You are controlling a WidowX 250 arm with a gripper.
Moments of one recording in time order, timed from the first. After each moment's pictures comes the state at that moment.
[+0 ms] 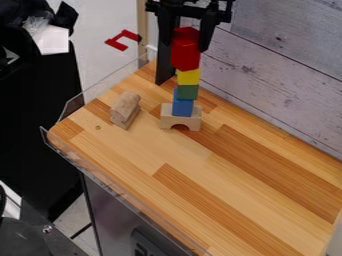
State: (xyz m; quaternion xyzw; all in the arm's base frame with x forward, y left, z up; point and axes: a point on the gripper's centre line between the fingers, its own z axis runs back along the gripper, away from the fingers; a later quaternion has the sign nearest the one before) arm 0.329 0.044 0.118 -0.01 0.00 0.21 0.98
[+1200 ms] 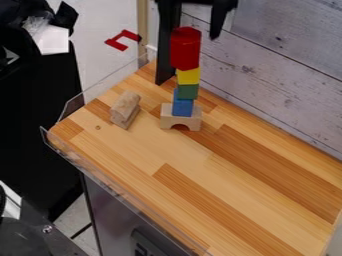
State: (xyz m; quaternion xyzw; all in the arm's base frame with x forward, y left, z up) arm 0.336 0.039 0.143 -0.03 -0.02 0.21 0.98
